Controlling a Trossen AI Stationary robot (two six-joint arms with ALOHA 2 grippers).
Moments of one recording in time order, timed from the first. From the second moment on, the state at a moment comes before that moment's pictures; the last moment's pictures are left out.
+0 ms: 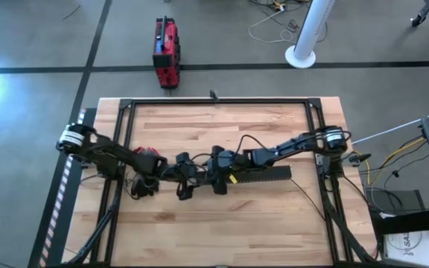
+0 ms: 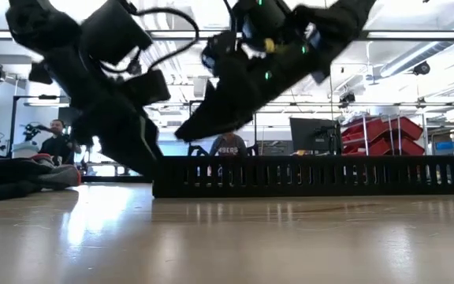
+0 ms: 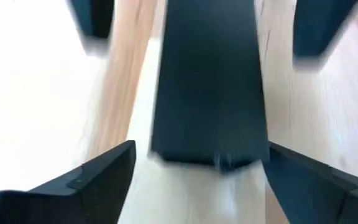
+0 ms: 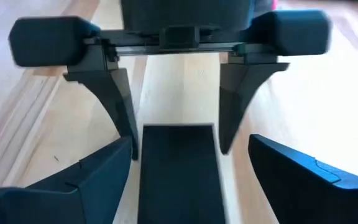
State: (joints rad) left arm -0.17 1.55 0.60 0.13 -0.22 -0.21; right arm 0.04 2.01 1.12 0.27 0.01 -0.04
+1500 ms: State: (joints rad) left arm 0.09 0.91 0.56 0.08 -0.26 -0.03; right arm 0.05 0.67 0.53 -0.01 0.19 -0.09
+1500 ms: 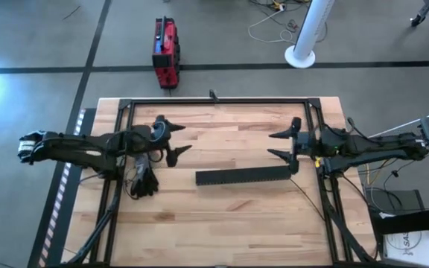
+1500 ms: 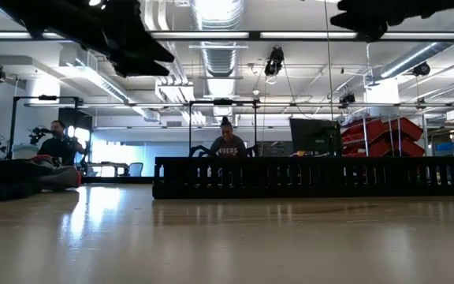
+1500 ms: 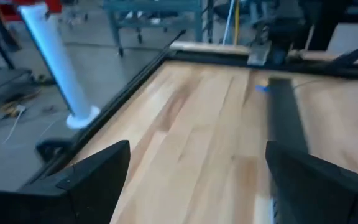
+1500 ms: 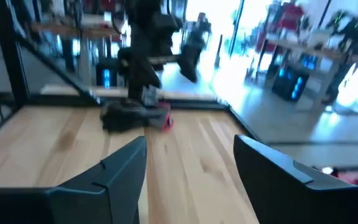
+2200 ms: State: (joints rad) left arm 0.17 0.02 0.12 -0.08 -0.19 -0.08; right arm 0.05 0.06 0.04 0.26 0.25 -0.10
